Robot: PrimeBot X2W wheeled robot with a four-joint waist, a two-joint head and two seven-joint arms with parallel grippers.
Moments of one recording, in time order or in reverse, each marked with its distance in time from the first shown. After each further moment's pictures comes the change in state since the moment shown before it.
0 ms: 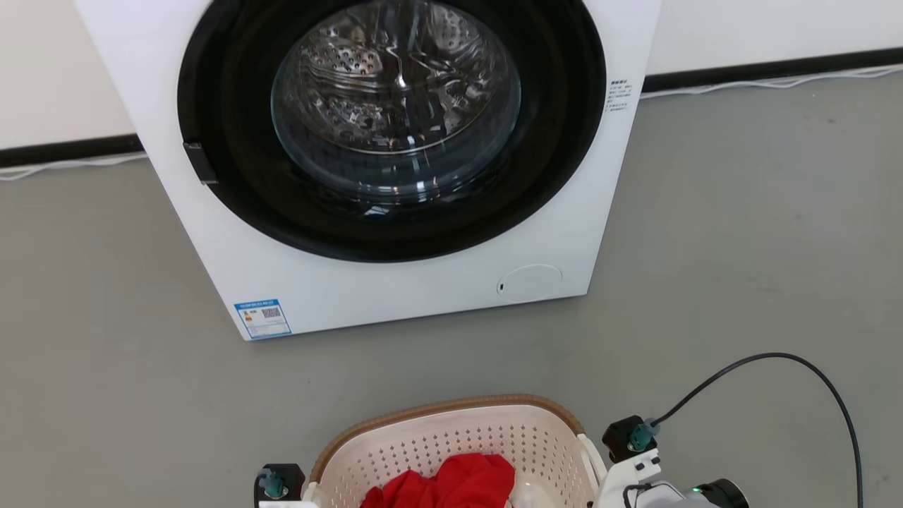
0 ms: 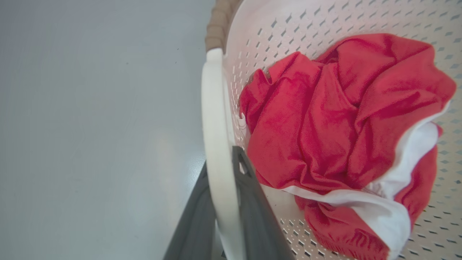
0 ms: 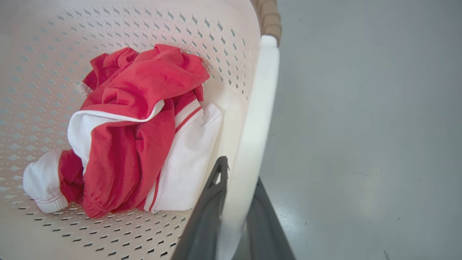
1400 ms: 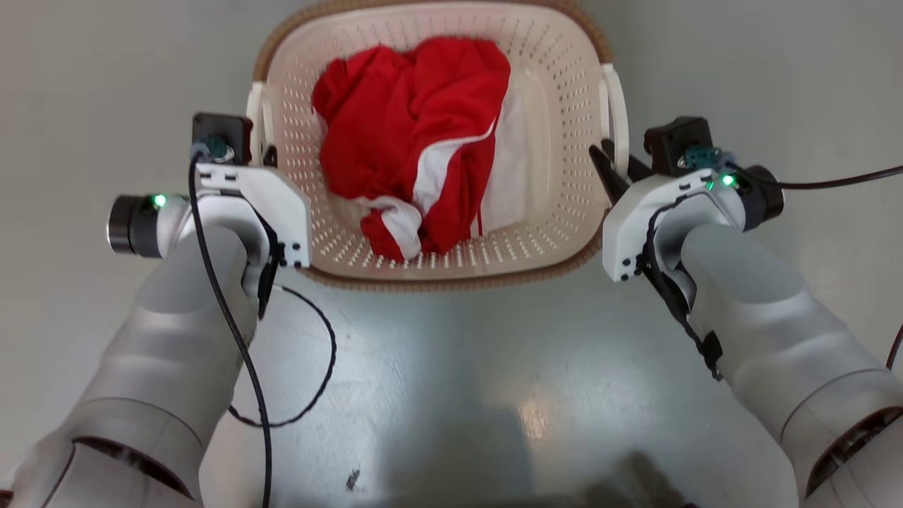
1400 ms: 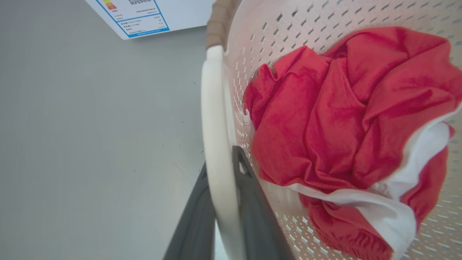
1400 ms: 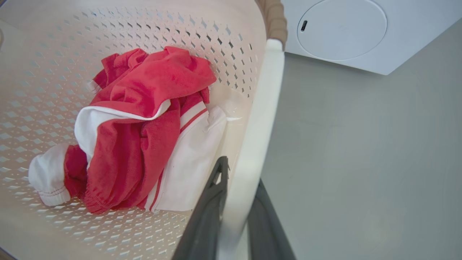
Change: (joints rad) left arm -0.650 0.056 -0.025 -0.009 0.055 0.063 -0.197; right arm -0.562 -0.001 -0.082 0.090 -0.090 0.000 -0.414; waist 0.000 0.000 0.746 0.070
